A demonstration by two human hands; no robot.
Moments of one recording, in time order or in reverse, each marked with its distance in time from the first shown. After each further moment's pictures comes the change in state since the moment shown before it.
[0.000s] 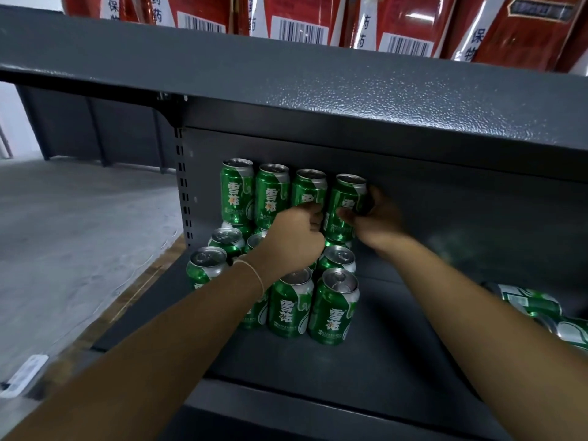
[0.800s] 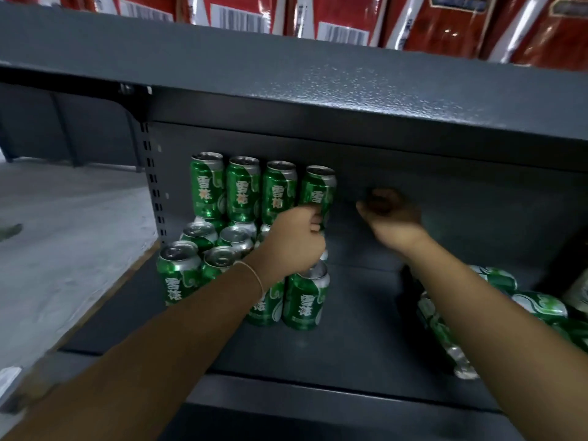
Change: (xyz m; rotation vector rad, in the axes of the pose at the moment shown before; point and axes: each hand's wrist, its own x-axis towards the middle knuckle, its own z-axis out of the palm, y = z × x) left_hand -0.008 0.018 0.040 -0.031 -0.044 0.137; right_hand -0.017 0.027 -0.062 0.101 0.120 0.146
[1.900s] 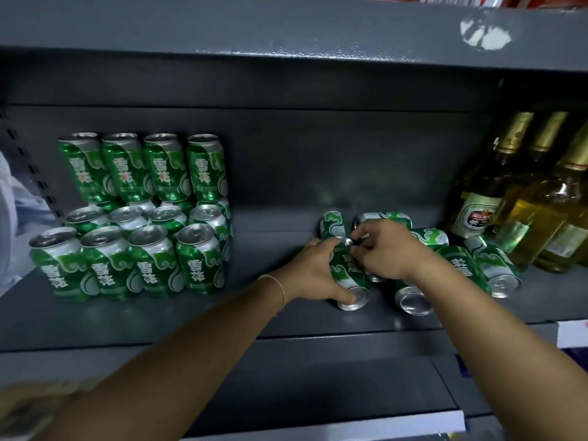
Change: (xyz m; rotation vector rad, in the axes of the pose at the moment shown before) left_hand -0.018 0.025 0.205 0.289 -0.450 -0.006; right_hand -0.083 0.087 -0.177 -0.583 -0.295 0.012
